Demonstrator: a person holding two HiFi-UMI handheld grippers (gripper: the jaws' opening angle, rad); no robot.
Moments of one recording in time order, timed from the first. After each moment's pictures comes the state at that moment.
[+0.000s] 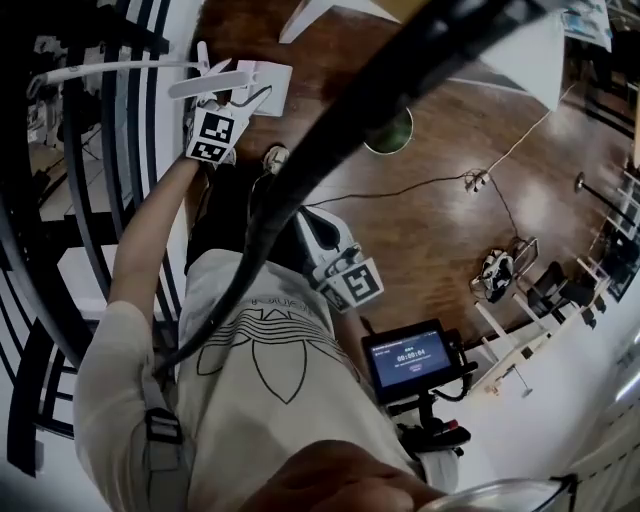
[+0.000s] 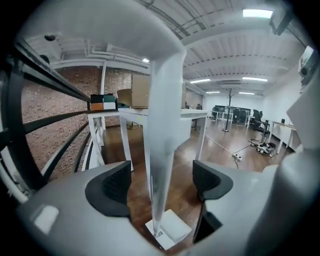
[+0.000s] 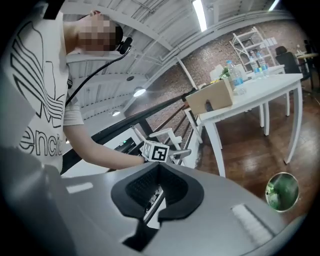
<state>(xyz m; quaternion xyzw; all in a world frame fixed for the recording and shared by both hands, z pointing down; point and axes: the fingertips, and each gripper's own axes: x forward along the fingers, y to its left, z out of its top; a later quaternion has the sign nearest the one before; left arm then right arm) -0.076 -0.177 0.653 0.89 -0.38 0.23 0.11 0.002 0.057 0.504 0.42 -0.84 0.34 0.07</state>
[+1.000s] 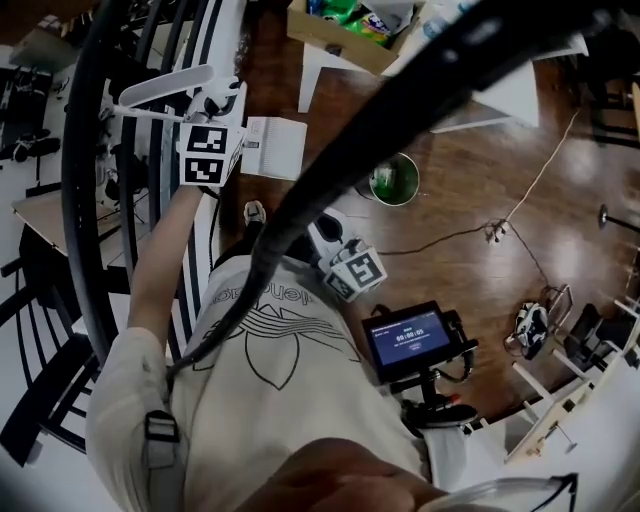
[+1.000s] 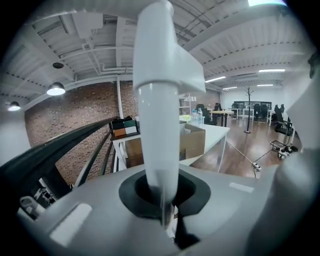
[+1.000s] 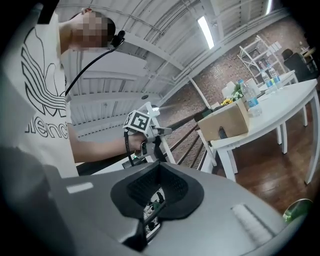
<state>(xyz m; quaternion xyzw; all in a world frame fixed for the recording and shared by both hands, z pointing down) -0.098 -0.188 0.449 0.84 -0.50 0.23 0.07 0.017 0.043 0.486 0.38 -0.89 0.25 -0.03</state>
